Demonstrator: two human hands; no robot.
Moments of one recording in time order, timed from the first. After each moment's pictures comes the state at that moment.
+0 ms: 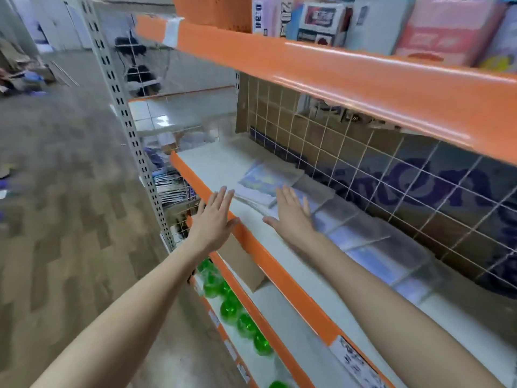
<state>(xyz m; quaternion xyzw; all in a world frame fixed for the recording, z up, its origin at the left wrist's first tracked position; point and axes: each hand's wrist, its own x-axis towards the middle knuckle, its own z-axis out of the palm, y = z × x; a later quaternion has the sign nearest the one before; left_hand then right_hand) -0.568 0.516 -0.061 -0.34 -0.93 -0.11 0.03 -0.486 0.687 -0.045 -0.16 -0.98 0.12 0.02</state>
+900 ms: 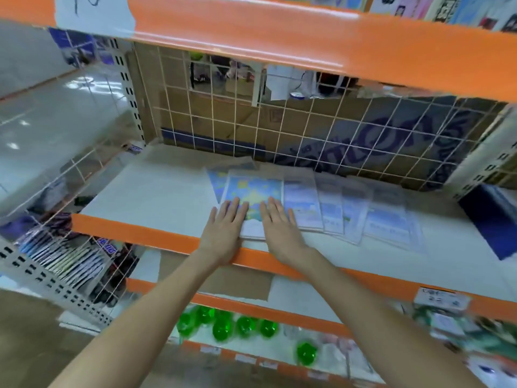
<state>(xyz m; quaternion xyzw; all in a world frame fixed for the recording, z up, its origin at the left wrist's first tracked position) -0.735 0.566 -0.095 -0.67 -0.74 0.03 -0.03 -0.595 0.614 -0.080 -0.44 -0.89 0.04 -0.06</state>
